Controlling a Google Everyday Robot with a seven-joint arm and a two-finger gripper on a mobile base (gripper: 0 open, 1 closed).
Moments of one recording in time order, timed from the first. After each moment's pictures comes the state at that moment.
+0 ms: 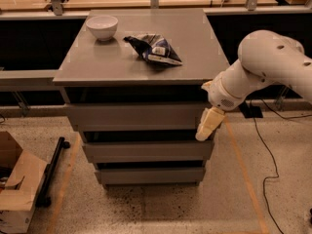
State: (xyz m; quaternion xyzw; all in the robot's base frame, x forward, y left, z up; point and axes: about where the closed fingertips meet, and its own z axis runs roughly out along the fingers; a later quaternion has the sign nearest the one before) arm 0.582 -0.147 0.777 -0.61 0.75 0.06 0.23
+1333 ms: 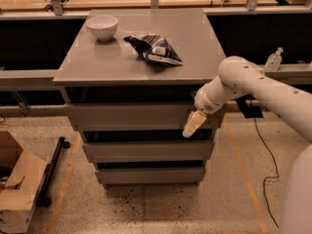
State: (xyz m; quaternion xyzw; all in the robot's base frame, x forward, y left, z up) arm 0.678 -0.132 0.669 -0.60 0.75 0.11 0.25
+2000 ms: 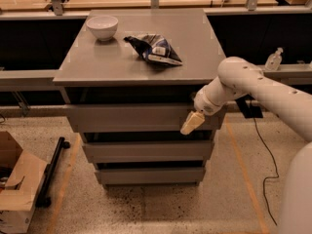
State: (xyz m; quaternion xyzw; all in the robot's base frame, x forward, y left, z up) arm 0.672 -0.130 0.662 -0.60 0.76 0.13 0.23
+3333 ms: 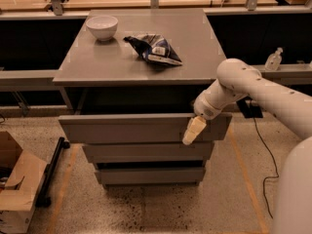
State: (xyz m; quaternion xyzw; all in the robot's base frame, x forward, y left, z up) arm 0.651 -0.127 0.650 -0.59 0.76 0.16 0.19
